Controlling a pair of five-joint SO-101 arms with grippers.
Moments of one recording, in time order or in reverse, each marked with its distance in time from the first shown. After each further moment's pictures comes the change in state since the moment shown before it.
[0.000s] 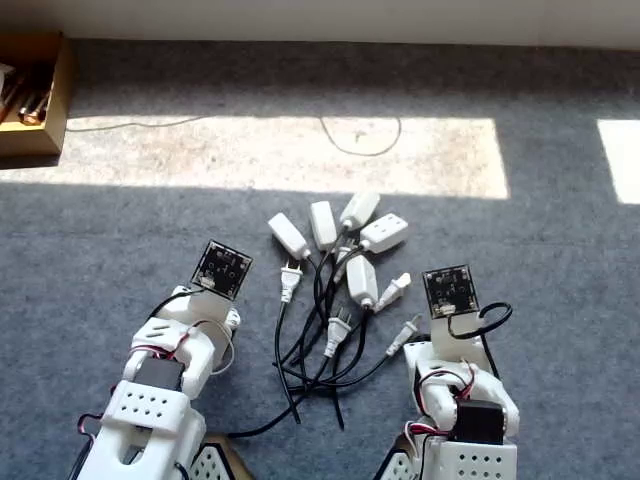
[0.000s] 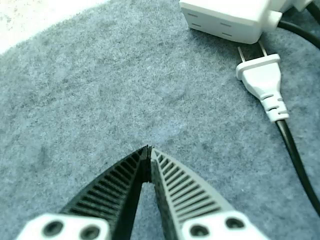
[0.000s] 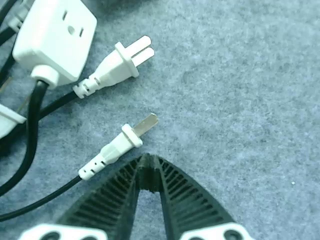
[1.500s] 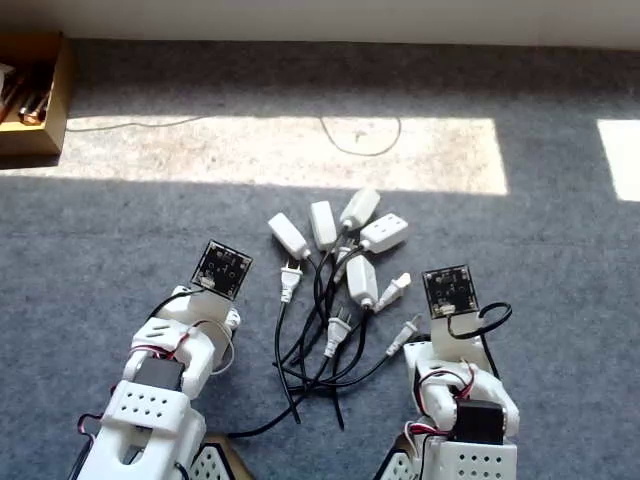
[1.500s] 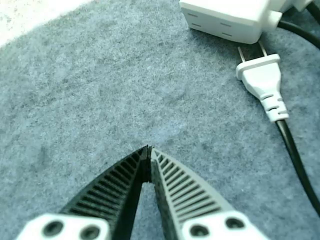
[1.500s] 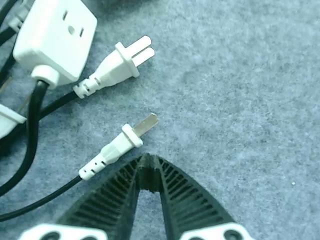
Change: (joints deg) left arm 0.0 0.0 0.0 0.0 0.0; right arm -0.9 0.0 0.0 0.0 0.0
